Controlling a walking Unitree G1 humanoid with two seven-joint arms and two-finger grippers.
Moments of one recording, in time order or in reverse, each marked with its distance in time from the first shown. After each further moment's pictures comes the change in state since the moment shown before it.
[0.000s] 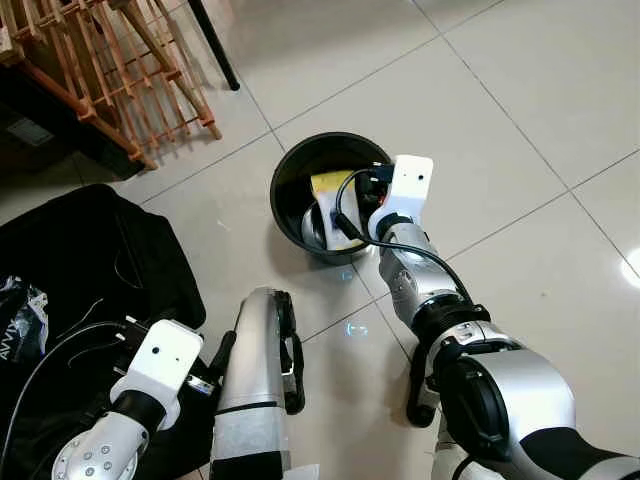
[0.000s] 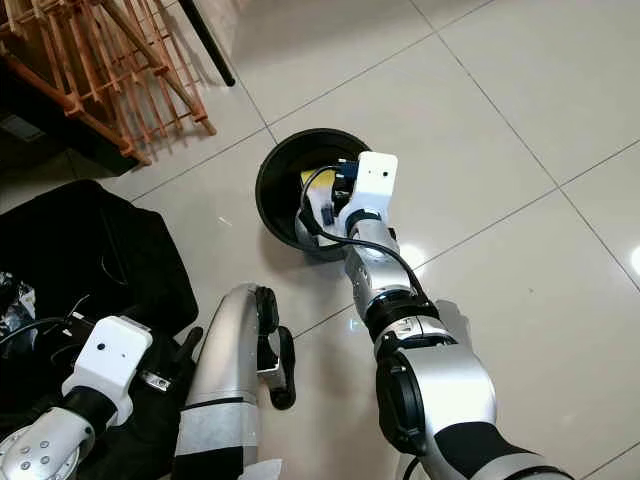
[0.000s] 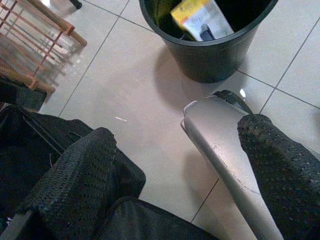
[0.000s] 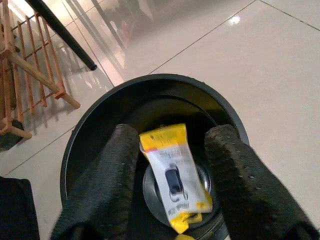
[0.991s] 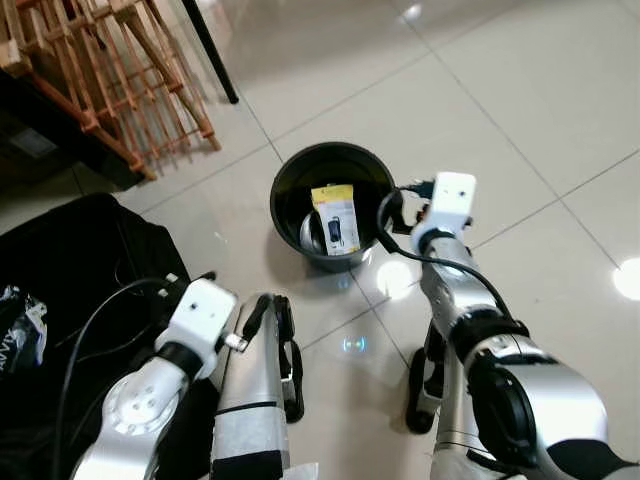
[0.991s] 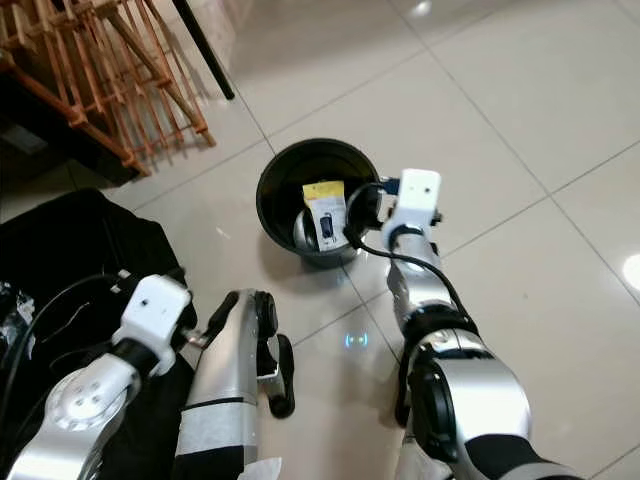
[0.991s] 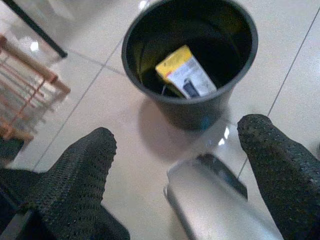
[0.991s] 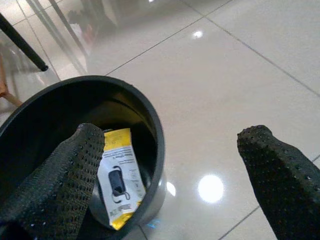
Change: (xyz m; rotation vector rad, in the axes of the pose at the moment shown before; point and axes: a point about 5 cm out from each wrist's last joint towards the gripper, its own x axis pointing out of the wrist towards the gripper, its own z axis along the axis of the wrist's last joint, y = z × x) left arm 0.055 -0.007 0.022 -0.032 -0.145 -0.080; right arm -0.011 -0.066 -0.013 -0.097 0.014 -0.130
